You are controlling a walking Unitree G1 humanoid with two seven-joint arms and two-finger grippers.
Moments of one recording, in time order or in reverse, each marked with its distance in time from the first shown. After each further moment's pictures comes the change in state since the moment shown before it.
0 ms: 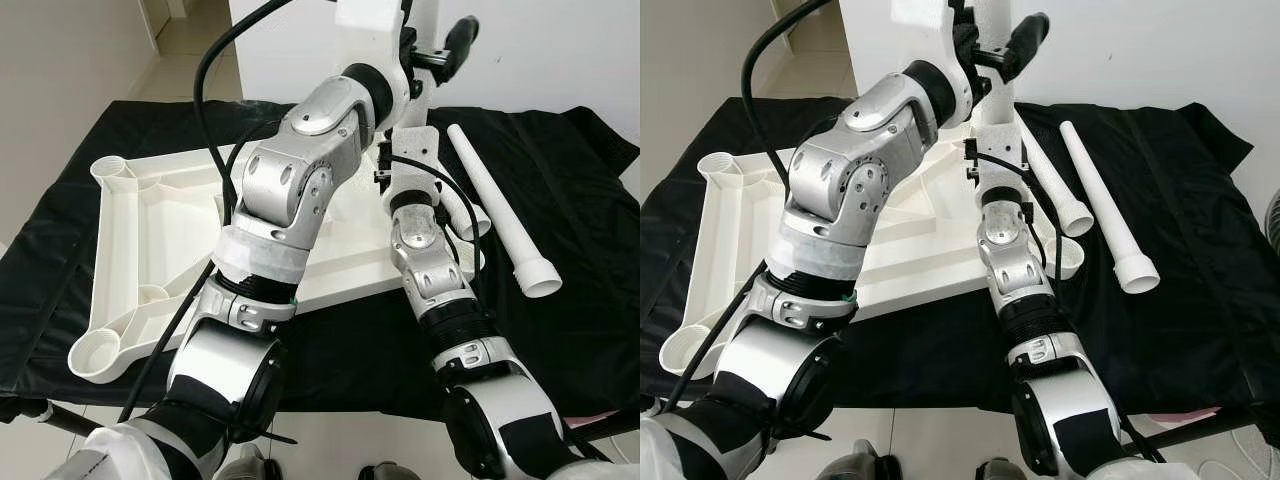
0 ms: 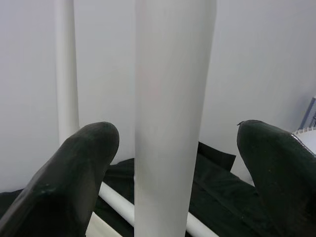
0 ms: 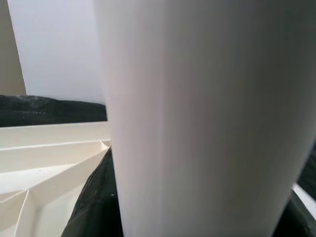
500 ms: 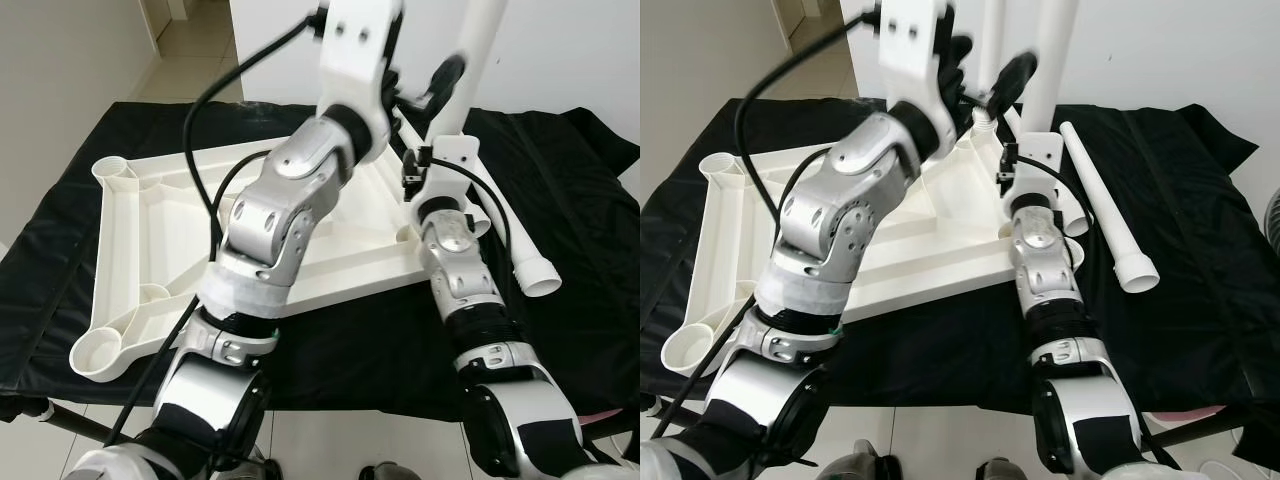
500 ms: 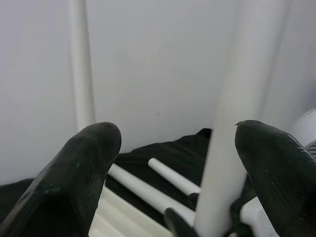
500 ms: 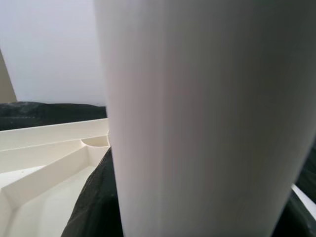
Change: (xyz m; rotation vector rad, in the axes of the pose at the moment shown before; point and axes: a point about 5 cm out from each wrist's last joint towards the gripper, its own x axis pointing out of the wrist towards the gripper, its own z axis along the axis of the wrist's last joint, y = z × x) left arm -0.028 0.013 -0.029 0.068 0.036 0.008; right arm -0.001 -0.039 -0.008 0.046 -0.015 0.017
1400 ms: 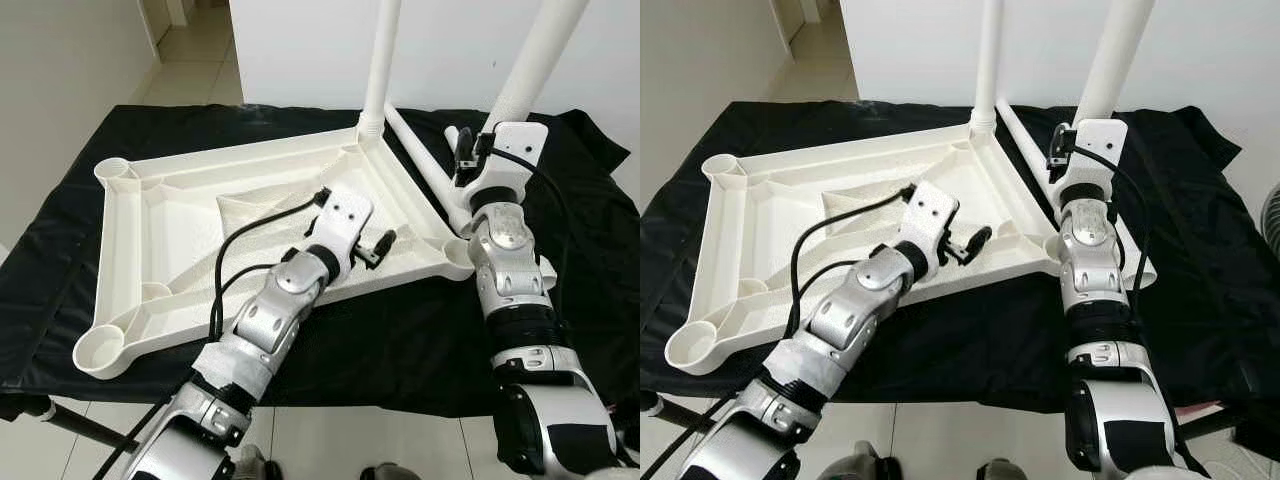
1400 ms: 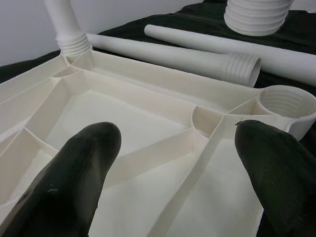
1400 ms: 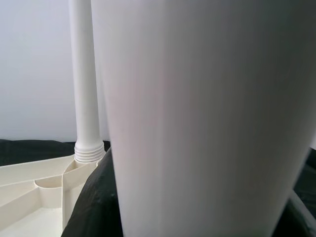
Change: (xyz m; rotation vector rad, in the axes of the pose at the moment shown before) left arm -0.053 -0.009 -0.138 0.147 0.382 -0.024; right arm 0.002 -0.047 0.021 -0.045 -0.117 -0.091
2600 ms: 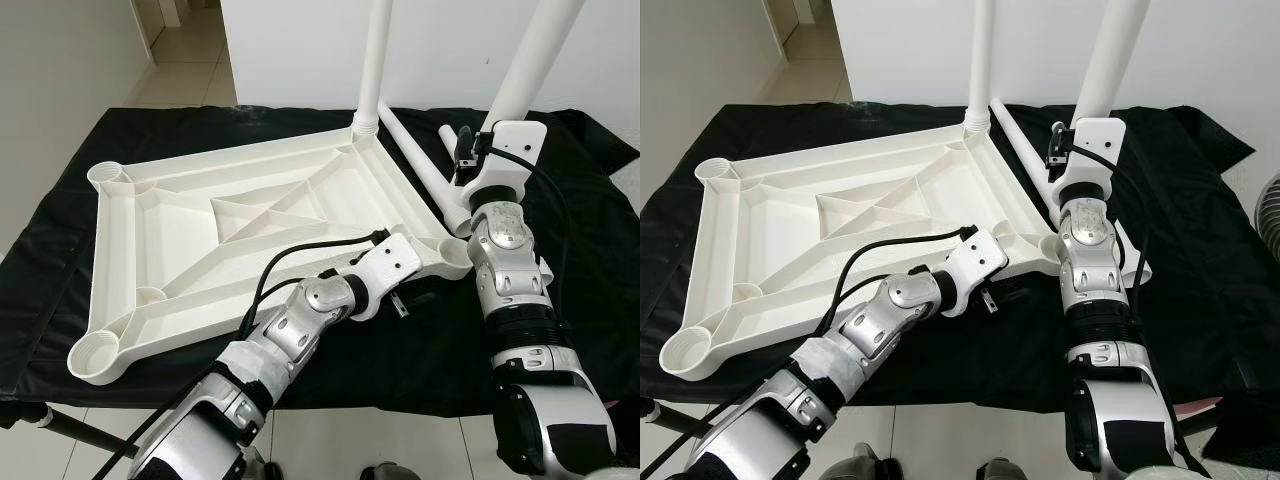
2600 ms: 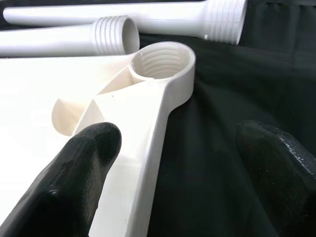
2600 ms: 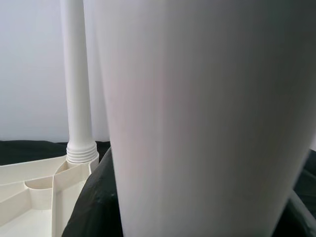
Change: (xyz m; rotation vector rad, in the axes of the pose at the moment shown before) left arm 0.017 -0.040 -0.019 0.118 0.089 -0.399; right arm 0.000 0.001 0.001 -0.014 -0.007 0.000
